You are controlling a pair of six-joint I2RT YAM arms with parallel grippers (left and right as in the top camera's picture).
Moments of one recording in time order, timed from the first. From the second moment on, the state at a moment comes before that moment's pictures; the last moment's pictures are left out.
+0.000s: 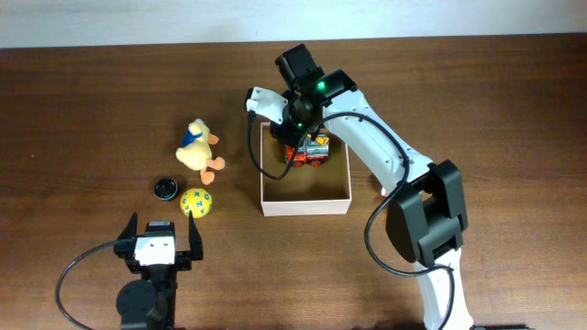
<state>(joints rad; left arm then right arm) 0.03 0.01 0.08 -0.22 -0.06 0.14 0.51 2.24 2.02 -0.92 -0.32 -0.74</state>
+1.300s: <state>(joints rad) 0.03 0.01 0.08 -0.22 -0.06 0.14 0.45 2.28 2.02 -1.00 -0.30 -0.74</state>
